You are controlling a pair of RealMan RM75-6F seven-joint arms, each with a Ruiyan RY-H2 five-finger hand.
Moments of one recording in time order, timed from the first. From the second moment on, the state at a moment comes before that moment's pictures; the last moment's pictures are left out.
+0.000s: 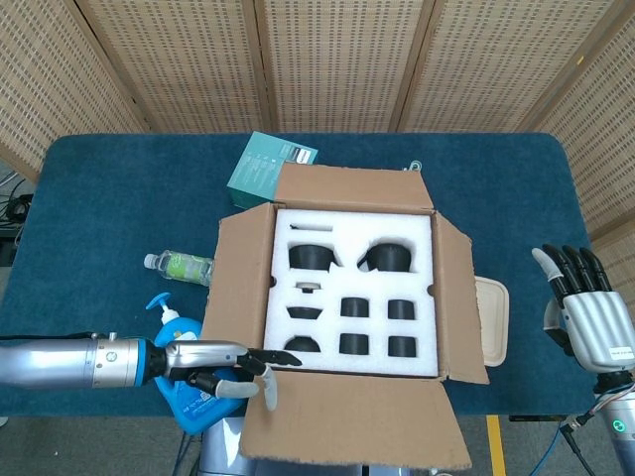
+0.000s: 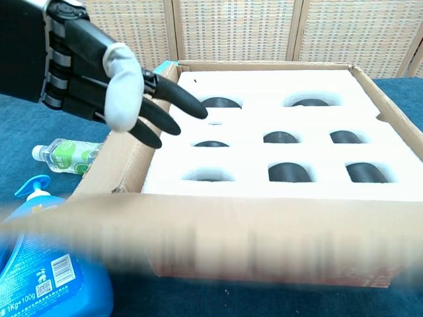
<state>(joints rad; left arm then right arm) -0.38 -1.09 -1.10 -1.86 0.55 -0.80 0.13 0.18 -0.89 0.12 -1.86 -1.50 1.43 -0.09</state>
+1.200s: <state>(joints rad) -0.40 -1.16 -0.65 -1.97 1.36 0.52 0.53 0.19 -0.89 0.12 -1.85 -1.48 1.40 -0.09</state>
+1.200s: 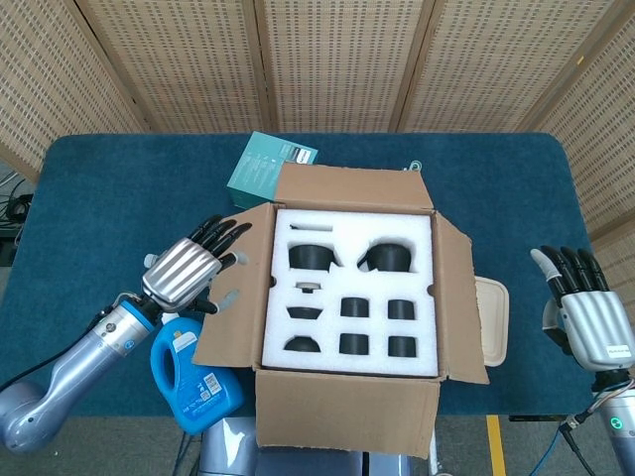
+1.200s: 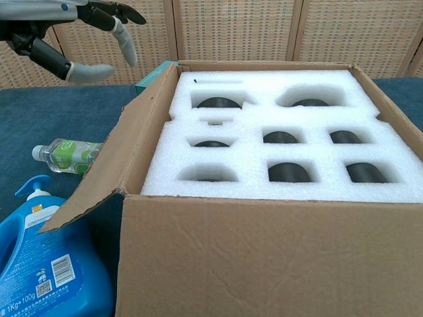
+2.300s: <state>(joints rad) -0.20 -1.10 -0.27 -1.81 1.58 1.23 0.33 0.20 -0.92 0.12 -1.82 -1.38 1.35 -0.09</state>
